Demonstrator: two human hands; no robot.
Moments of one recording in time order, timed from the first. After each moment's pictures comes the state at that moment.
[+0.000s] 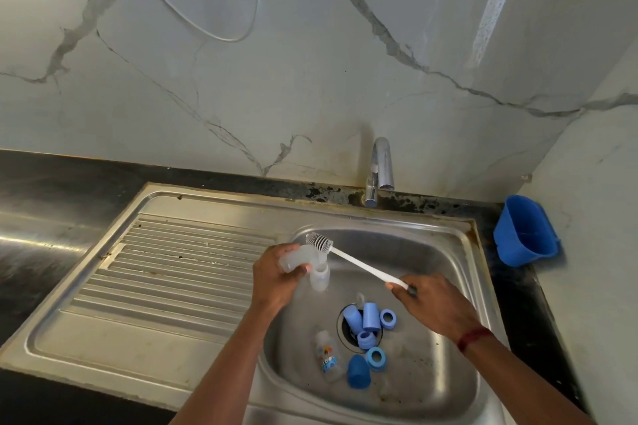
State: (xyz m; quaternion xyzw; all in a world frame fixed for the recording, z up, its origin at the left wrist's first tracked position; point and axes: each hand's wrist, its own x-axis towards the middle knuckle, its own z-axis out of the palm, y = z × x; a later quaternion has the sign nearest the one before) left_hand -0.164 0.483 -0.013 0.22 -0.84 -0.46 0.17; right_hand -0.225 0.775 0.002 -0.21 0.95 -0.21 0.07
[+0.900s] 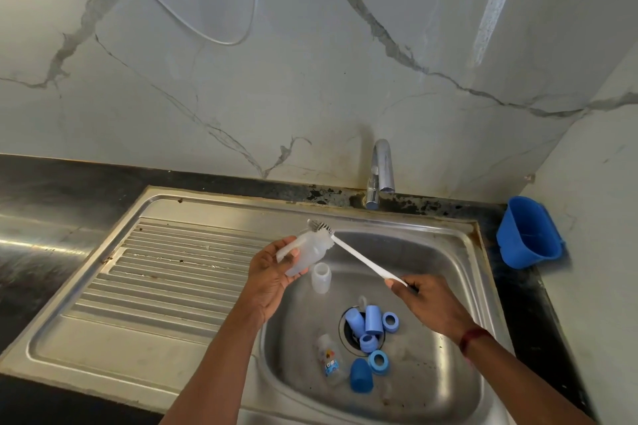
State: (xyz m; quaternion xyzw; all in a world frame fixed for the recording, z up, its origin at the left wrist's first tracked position) left_hand -0.166 0.471 0.002 0.19 -0.48 -0.86 0.08; right_hand -0.232 0.771 -0.013 -0.19 0.89 -0.41 0.11
